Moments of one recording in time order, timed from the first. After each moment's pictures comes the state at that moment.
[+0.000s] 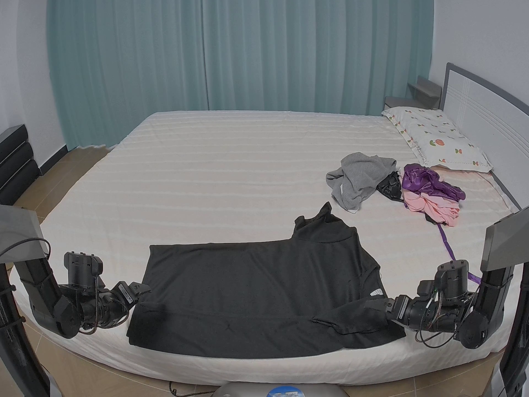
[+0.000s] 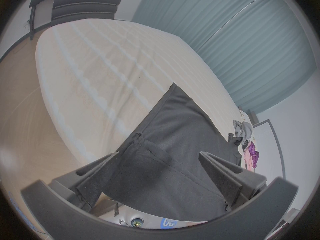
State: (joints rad) left arm 0.01 2.07 -0.30 -0.98 -0.12 -0.76; right arm 0.23 2.19 -0.18 -1.33 0.30 0.68
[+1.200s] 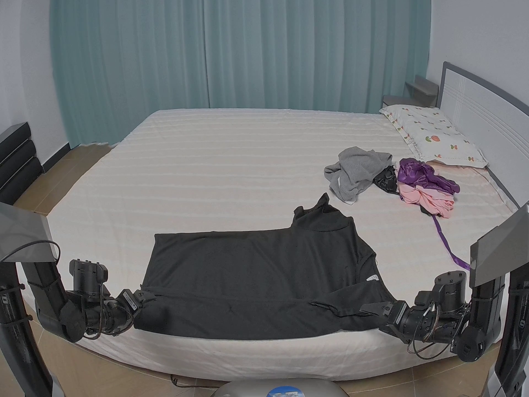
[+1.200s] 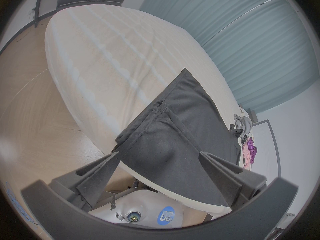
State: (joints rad) left arm 0.00 2.14 -0.28 -1.02 -0.18 -0.82; right arm 0.30 2.27 -0.07 -1.55 0.29 0.94
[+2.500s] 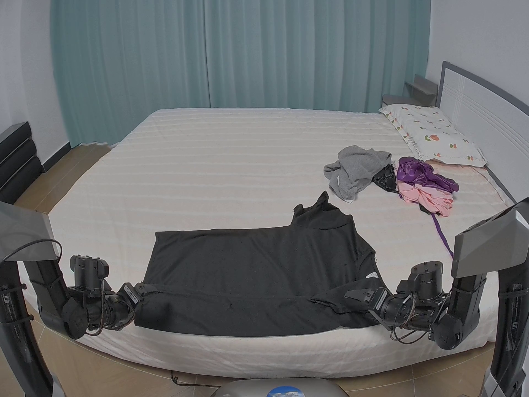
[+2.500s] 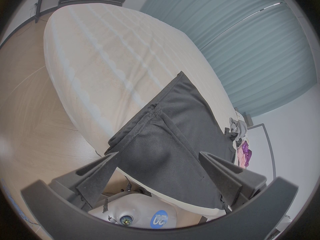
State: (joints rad) left arm 0.00 2.15 -0.31 -1.04 -0.19 -0.85; right arm 0.33 2.34 -0.32 -1.39 0.24 0.96
